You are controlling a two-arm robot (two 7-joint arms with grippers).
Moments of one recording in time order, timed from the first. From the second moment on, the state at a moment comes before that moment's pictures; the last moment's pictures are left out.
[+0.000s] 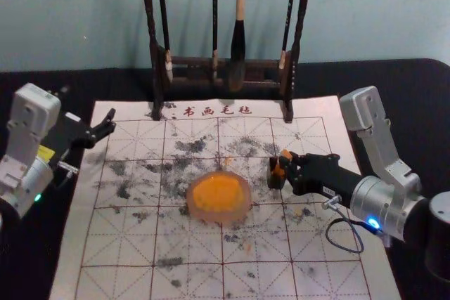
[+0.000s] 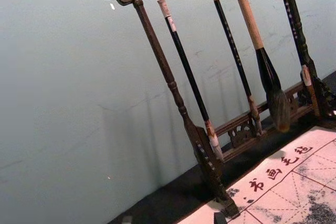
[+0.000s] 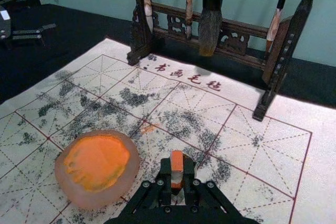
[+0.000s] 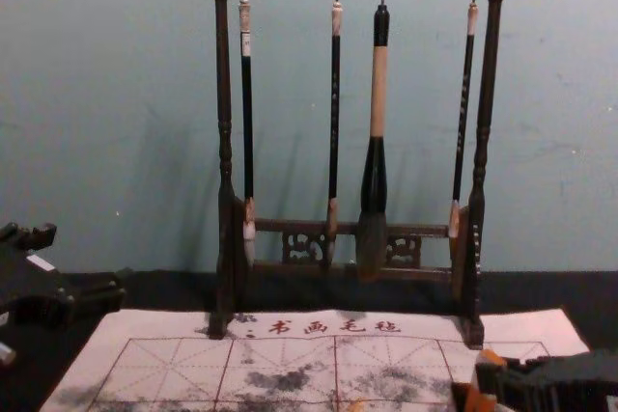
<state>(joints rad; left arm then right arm) -0.20 0.60 0.45 -1.41 -0.25 -0.12 0.03 0.06 0.42 -0.34 -1.69 0.36 0.42 0.25</state>
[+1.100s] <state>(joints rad) -0.20 0.60 0.45 -1.41 -0.25 -0.12 0.03 0.06 0.42 -0.34 -1.69 0.37 0.42 0.25</state>
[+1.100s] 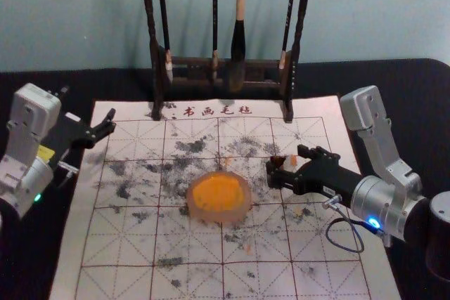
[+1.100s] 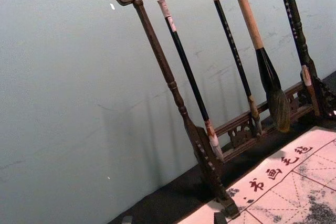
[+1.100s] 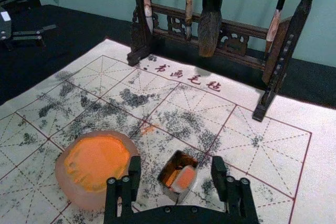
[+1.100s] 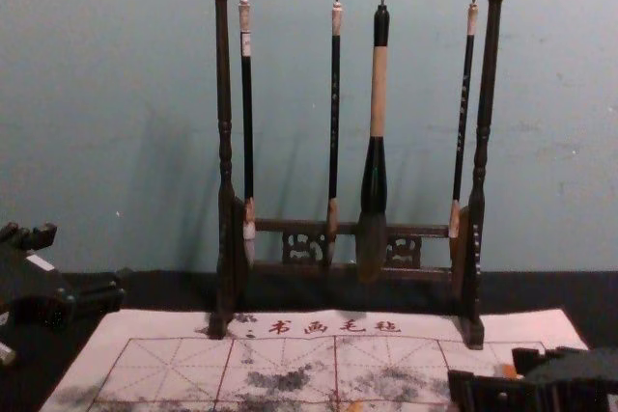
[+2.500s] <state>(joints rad) -0.20 0.60 0.45 -1.41 -0.25 -0.12 0.03 0.01 0.33 -0.23 -1.49 0.11 -0.07 0.08</state>
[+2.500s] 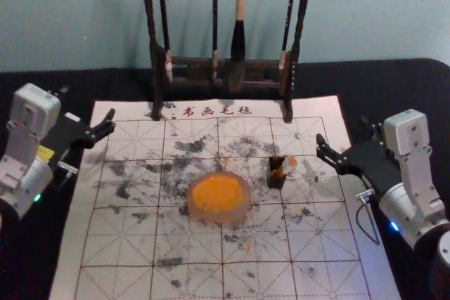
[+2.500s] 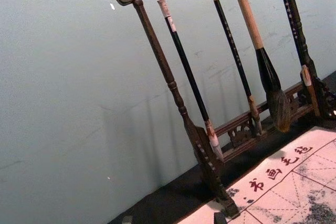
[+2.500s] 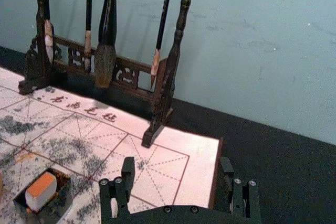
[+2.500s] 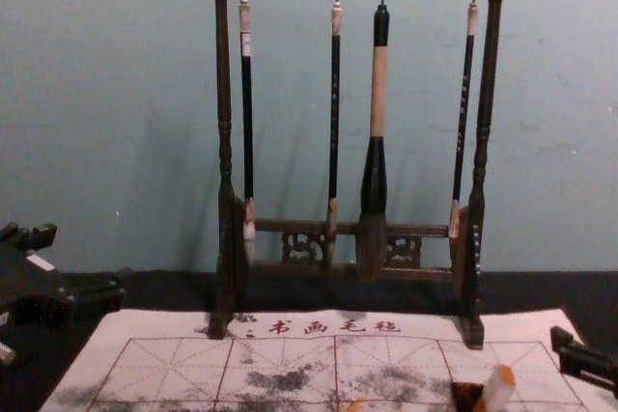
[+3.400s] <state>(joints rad) -0.20 0.60 0.45 -1.41 -0.25 -0.12 0.03 0.01 0.33 -0.23 -1.49 0.11 -0.07 0.08</state>
